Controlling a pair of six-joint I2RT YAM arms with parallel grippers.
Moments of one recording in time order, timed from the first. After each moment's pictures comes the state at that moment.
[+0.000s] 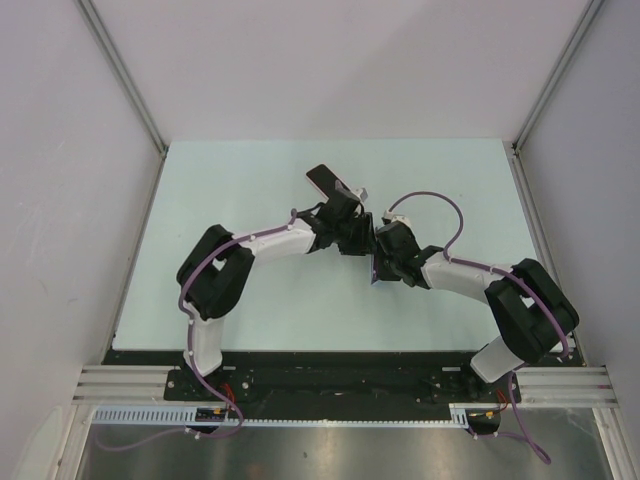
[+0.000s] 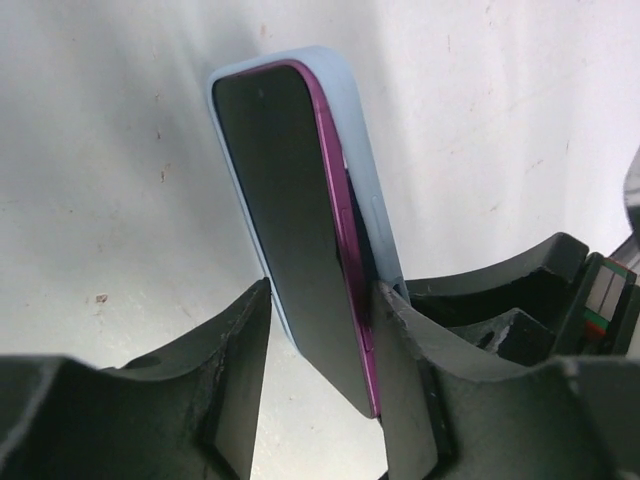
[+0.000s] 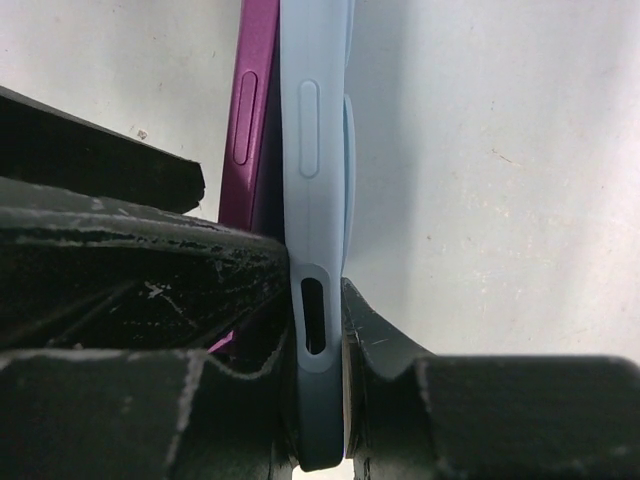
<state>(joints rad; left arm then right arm) -0.76 1.97 1.37 -0.20 0.22 -0.69 0.64 1.56 0.79 -0.15 0.13 0.58</state>
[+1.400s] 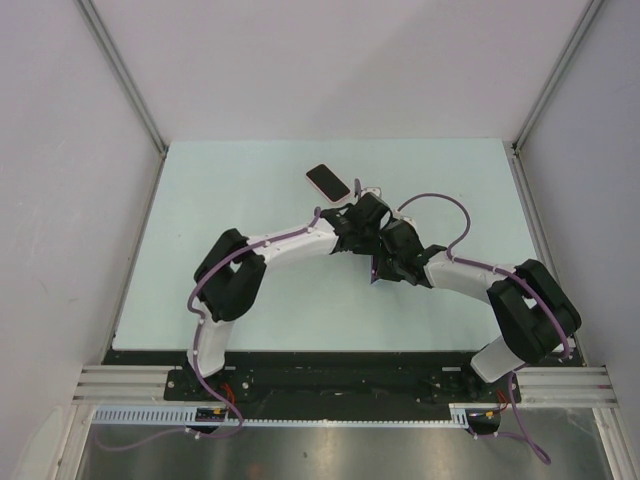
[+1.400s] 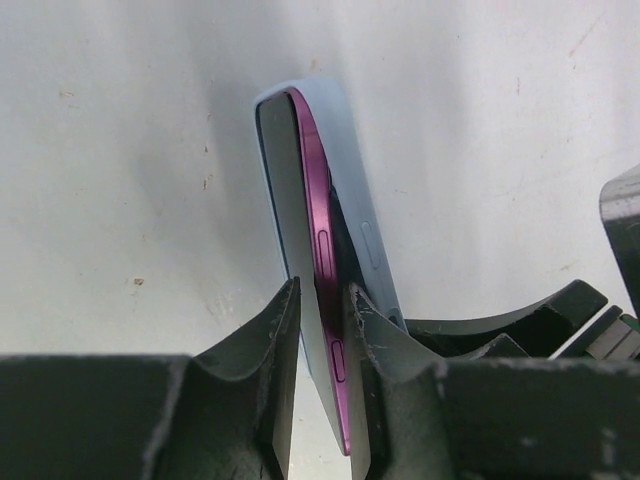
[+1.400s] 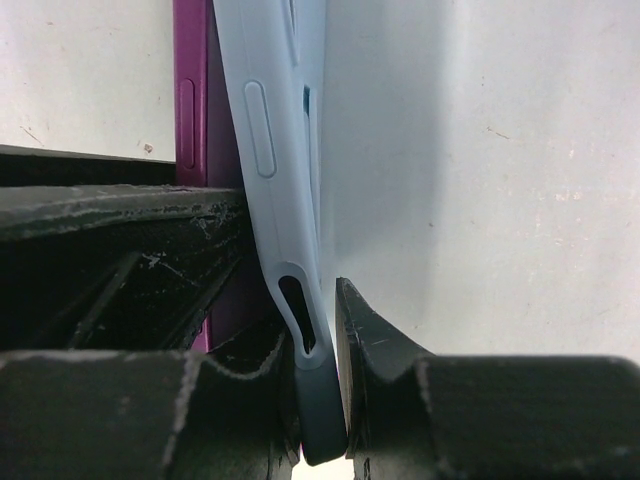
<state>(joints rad) -0.88 2.05 1.58 -0.45 -0.14 -0.68 0.61 1.54 0.78 -0.17 0.10 0.70</state>
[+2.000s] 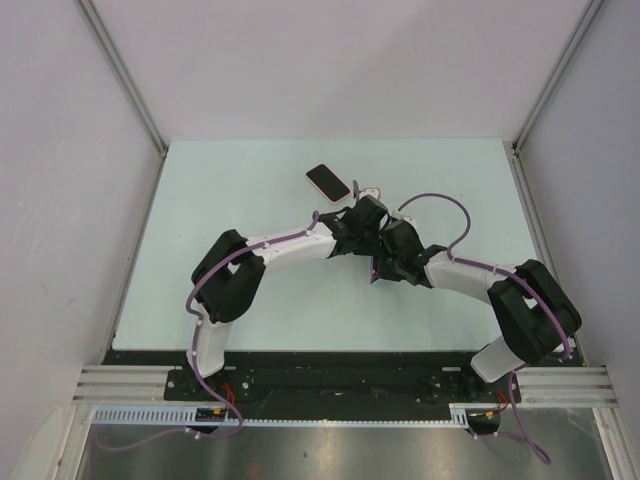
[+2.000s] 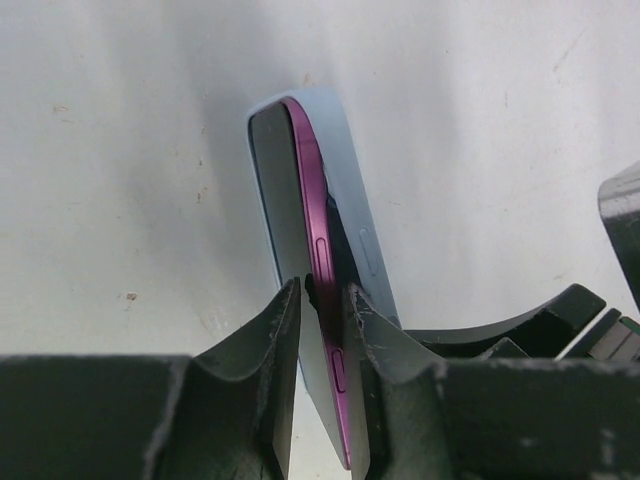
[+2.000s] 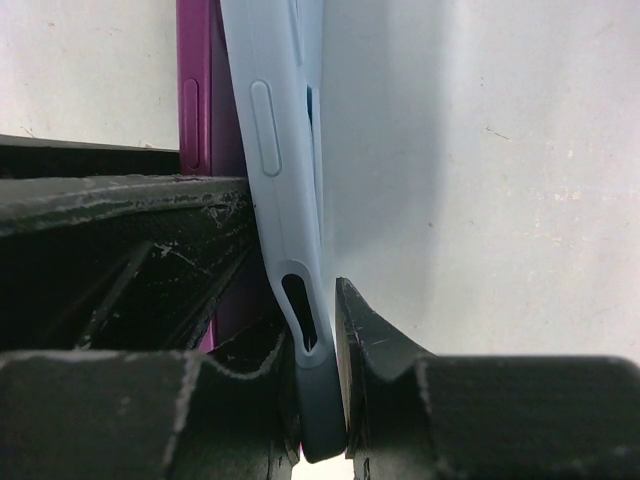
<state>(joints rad) -0.88 2.03 1.51 -0.35 -0.16 -0.68 0.61 1.54 0.78 -0.17 0.10 0.69</state>
